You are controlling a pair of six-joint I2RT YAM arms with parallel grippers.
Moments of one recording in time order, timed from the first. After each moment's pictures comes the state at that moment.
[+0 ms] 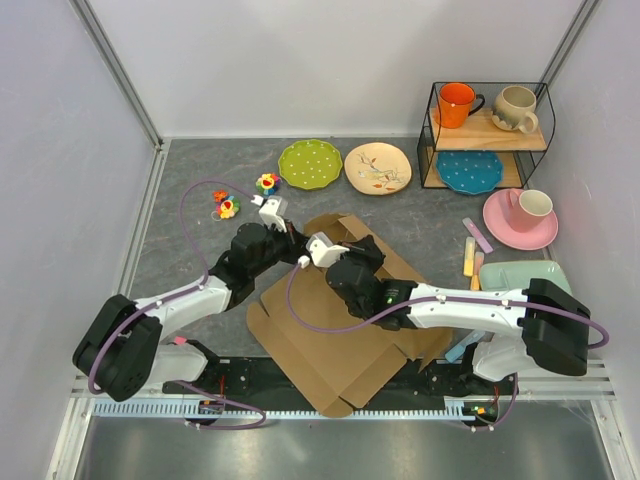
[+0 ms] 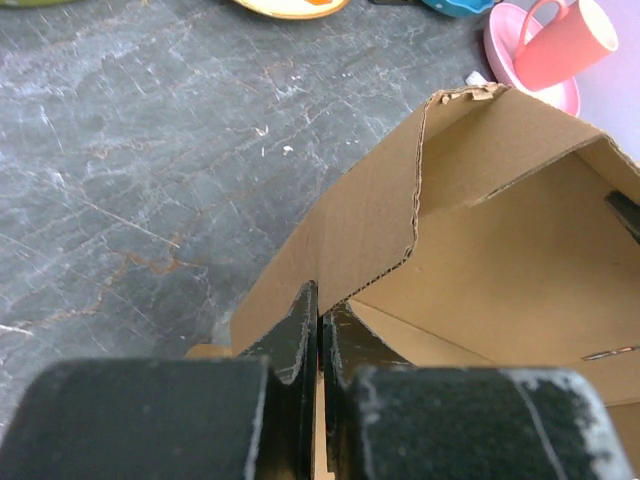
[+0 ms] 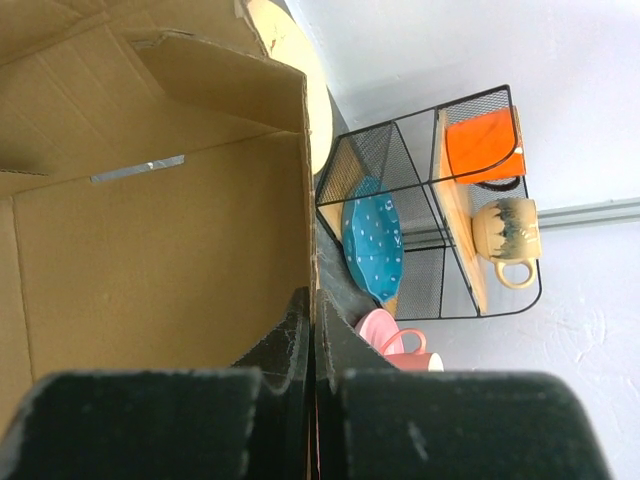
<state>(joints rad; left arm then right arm) -0.58 1.28 0.53 0.48 0.14 -0.48 1.19 1.41 0.84 0.08 1.08 -0.62</state>
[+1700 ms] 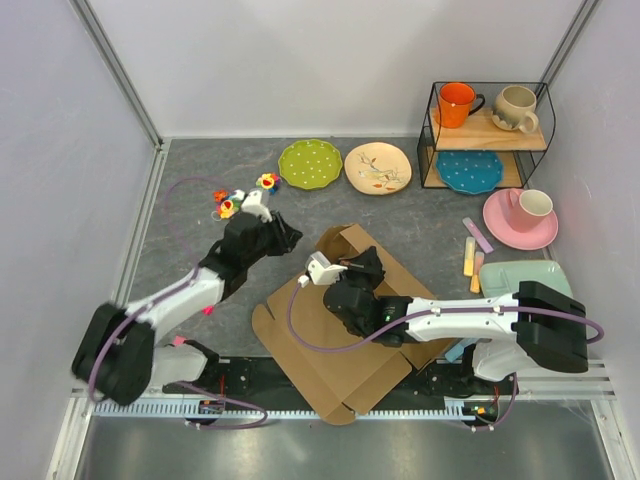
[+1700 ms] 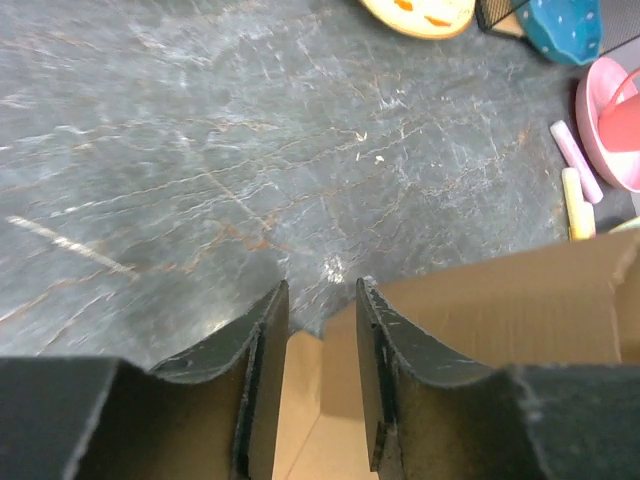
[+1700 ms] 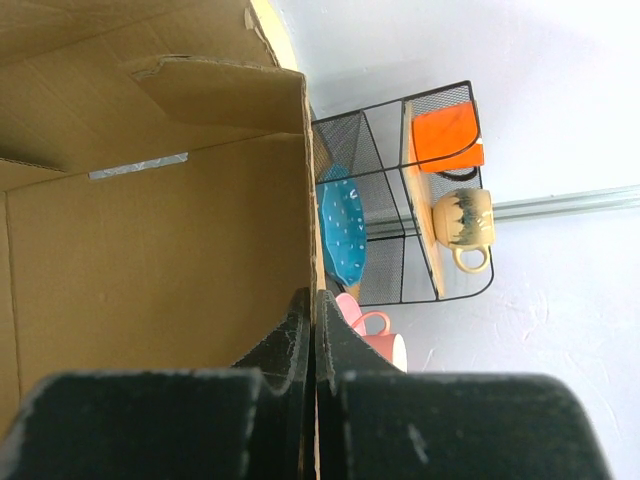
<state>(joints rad) -0.49 1.15 0.54 0.24 0.03 -0.57 1.29 1.42 0.75 0.16 1.22 -0.68</state>
